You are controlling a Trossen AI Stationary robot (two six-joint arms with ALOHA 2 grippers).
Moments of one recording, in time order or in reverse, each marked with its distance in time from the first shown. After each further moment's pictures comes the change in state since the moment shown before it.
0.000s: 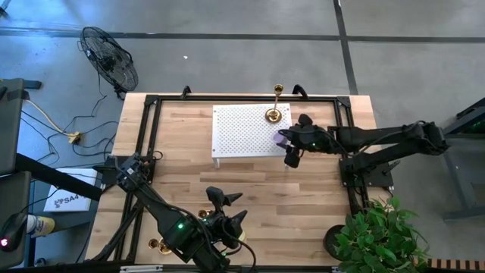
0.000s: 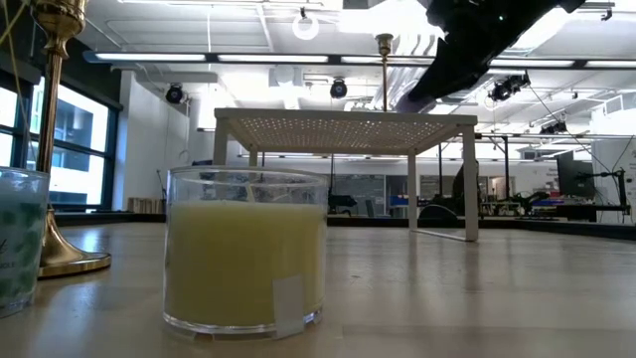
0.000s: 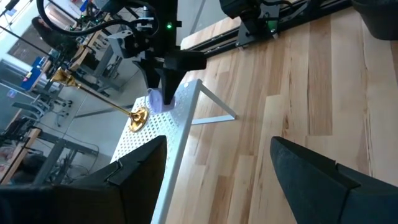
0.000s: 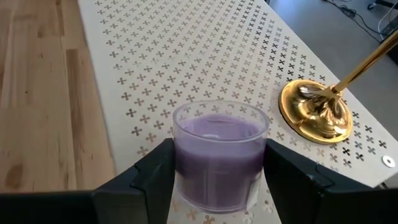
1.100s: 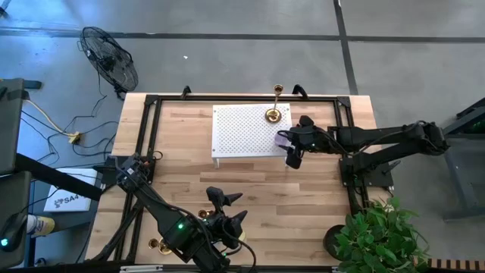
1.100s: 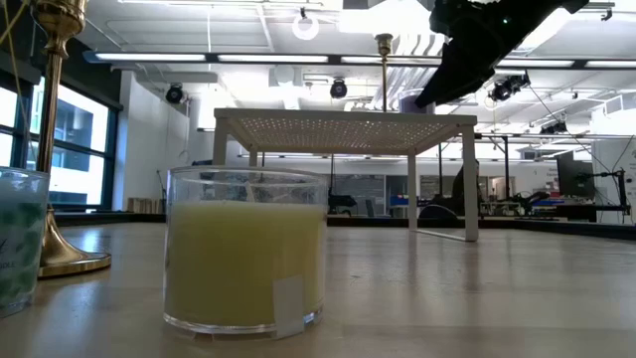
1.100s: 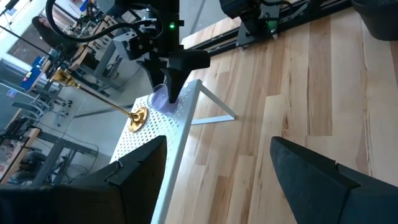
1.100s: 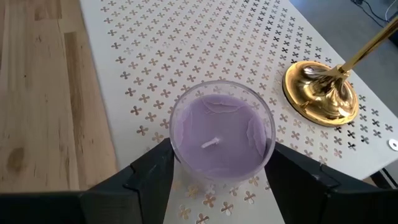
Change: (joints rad) left arm 0.000 0.000 0.000 0.001 0.001 -0.004; right arm 0.000 -0.002 -0.001 -0.063 -0.011 0.006
